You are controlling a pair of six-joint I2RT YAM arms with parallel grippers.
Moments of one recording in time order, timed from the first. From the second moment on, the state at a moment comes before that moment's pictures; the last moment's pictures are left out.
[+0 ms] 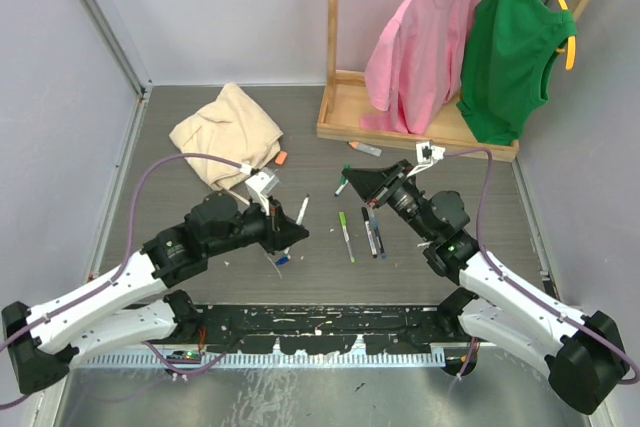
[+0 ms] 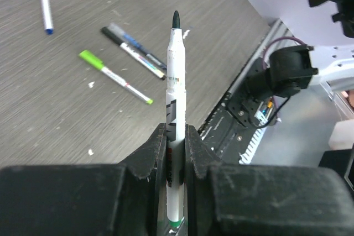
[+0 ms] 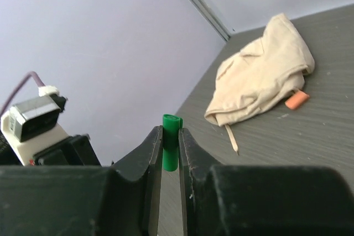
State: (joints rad) left arm -0.90 0.80 0.73 -0.24 0.14 -0.48; right arm 0.64 0.84 0.48 0.56 -0.10 0.79
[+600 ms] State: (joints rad) left arm -0.98 0.91 0.73 0.12 0.19 -0.48; right arm 0.64 0.98 0.46 1.08 -0.21 0.95
